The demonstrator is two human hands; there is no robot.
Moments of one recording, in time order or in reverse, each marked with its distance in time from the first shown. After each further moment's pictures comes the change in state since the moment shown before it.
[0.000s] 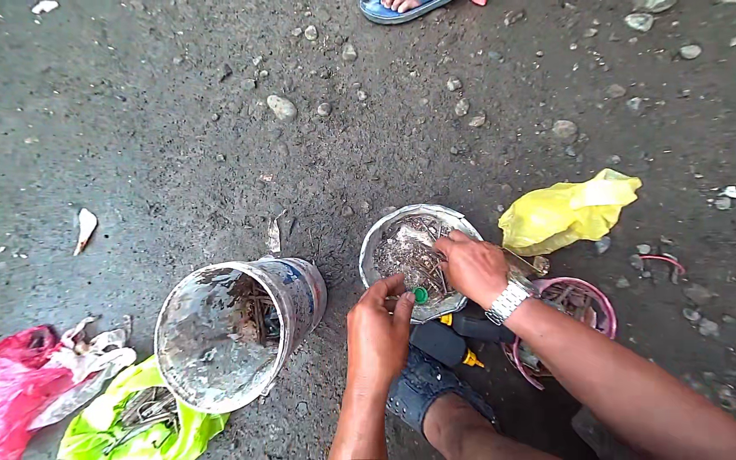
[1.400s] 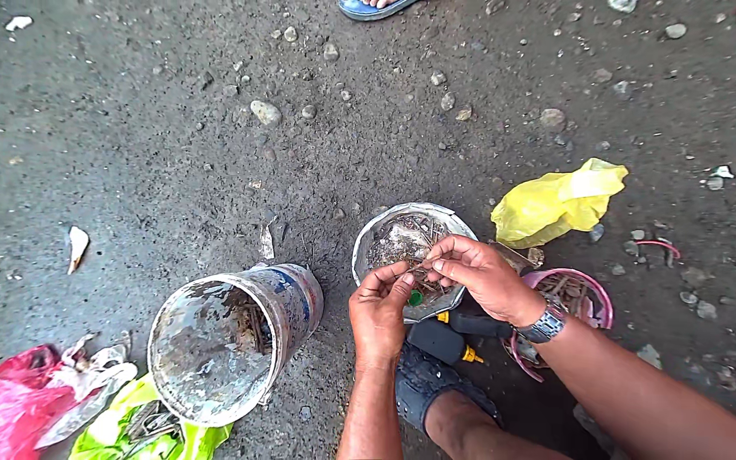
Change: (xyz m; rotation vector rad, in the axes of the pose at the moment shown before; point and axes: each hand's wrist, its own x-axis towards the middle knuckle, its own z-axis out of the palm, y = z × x) left_hand 0.019 -0.003 0.030 -0.775 0.134 -0.018; right_hand -0.045 0.008 -0.015 1.529 -0.033 -0.128
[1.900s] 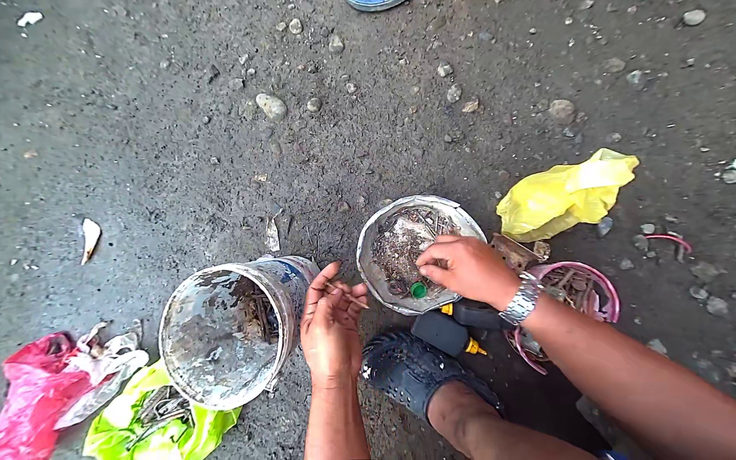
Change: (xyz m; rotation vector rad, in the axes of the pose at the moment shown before) left_hand -0.008 0.025 -0.057 -0.294 0.194 0.000; right_hand 0.028 0.022 -0.003 -1.096 -0.118 -0.251
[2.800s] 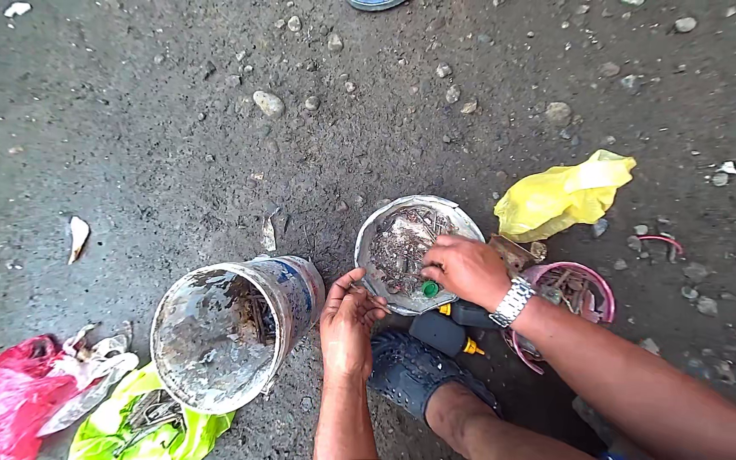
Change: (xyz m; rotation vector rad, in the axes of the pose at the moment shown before) left_hand -0.005 -0.011 0.009 0.115 -0.041 -0.190; right_hand 0.000 0.001 0.006 -0.280 -0.047 0.049
